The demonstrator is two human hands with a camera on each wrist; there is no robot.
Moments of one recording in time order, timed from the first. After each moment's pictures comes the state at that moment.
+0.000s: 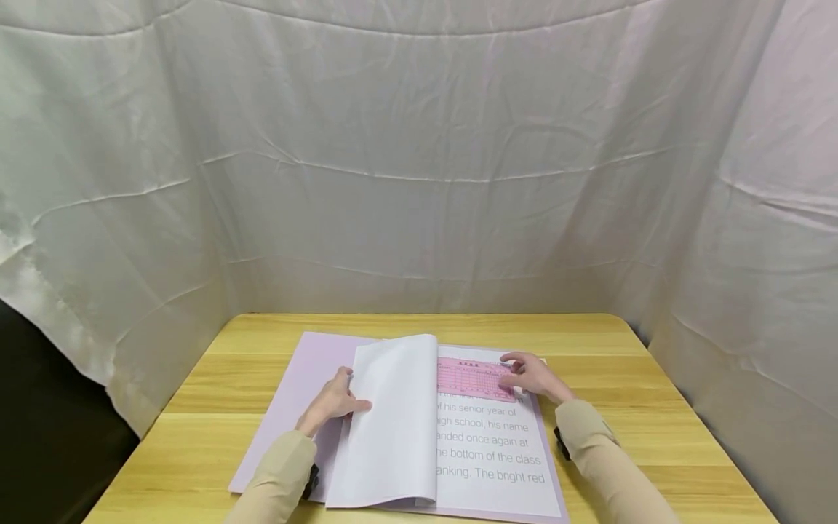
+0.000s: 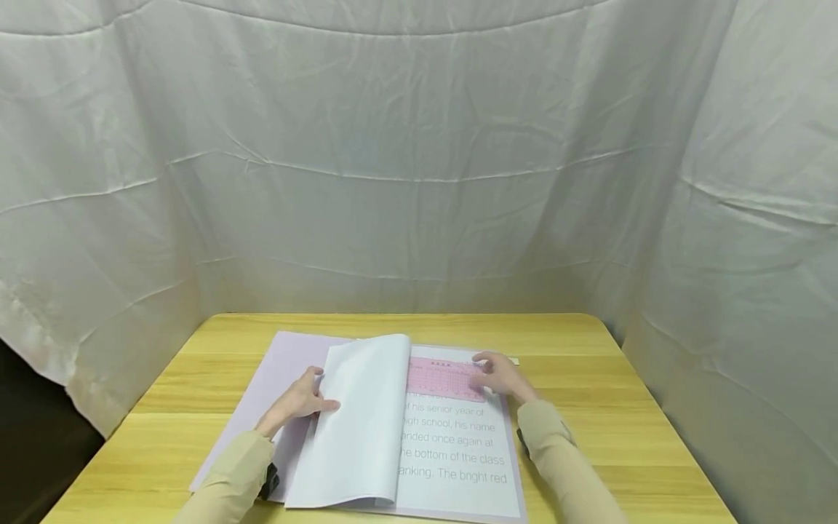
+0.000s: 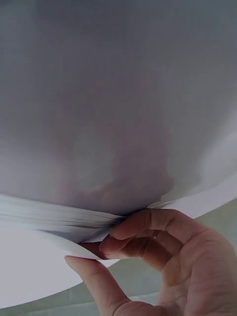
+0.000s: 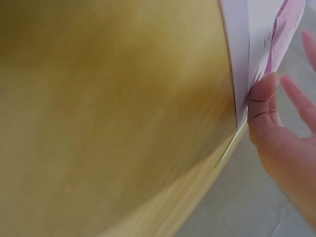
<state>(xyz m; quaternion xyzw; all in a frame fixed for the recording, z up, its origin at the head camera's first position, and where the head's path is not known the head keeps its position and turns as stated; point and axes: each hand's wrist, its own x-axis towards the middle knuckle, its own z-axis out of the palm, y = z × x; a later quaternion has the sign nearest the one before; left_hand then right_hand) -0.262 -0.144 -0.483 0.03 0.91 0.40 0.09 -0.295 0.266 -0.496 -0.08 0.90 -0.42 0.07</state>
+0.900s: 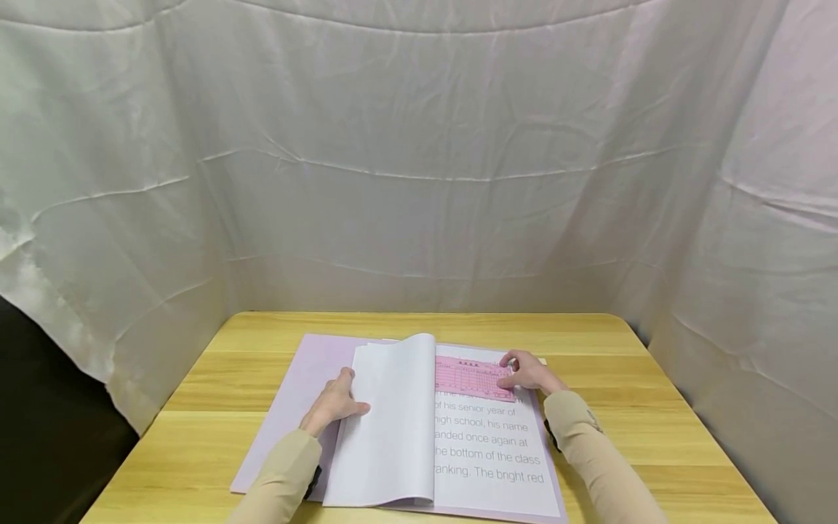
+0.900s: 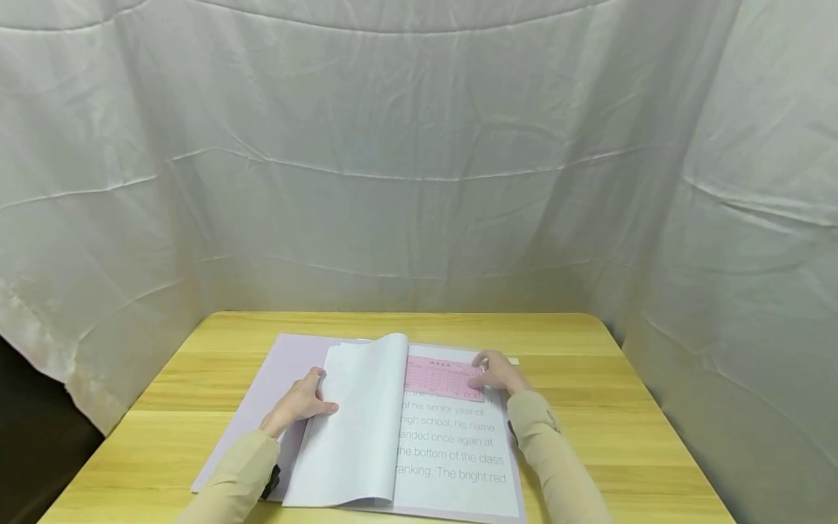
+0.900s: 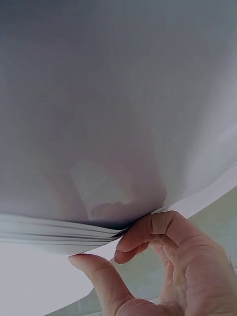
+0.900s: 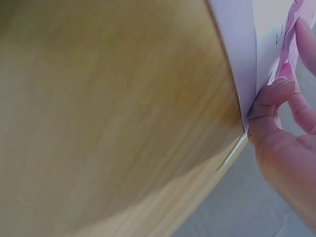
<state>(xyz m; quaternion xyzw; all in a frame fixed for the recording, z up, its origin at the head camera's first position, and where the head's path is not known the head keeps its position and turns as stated) -0.263 -0.143 -0.491 0.05 0.93 0.35 0.06 -0.309 0.258 -0.497 -0.05 0.93 -0.34 0.07</state>
